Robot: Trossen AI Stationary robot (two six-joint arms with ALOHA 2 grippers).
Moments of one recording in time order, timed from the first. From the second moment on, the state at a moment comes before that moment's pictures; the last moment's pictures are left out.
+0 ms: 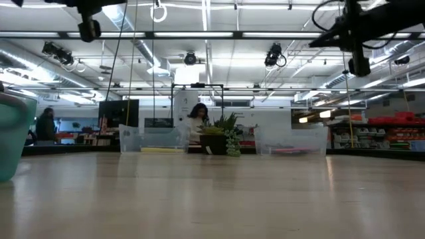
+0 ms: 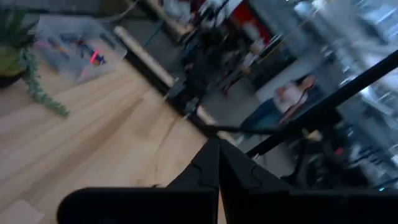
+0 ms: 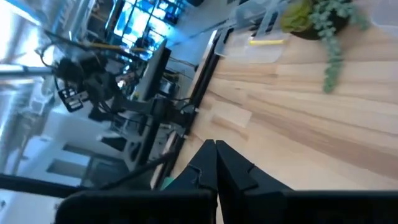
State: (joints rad) left arm 0.28 0.51 0.65 -0.26 0.21 -0.75; right arm -0.10 0.49 0.45 -0.17 0.16 1.13
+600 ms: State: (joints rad) left arm 0.28 0.00 0.17 0.06 0.13 -1.14; right arm -0.01 0.24 0.10 0.16 0.37 1.16
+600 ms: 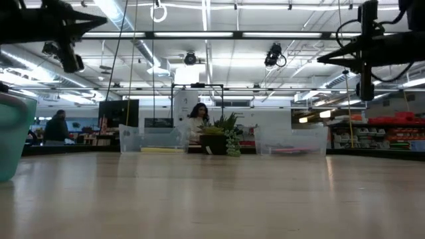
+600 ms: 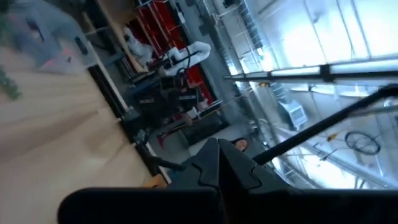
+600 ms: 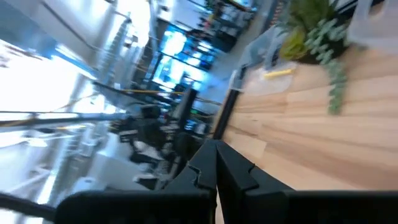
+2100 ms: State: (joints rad) left arm 0.23 0.06 0.01 0.02 -0.02 -0.07; right arm 0.16 0.33 0.01 0.04 0.31 0.54
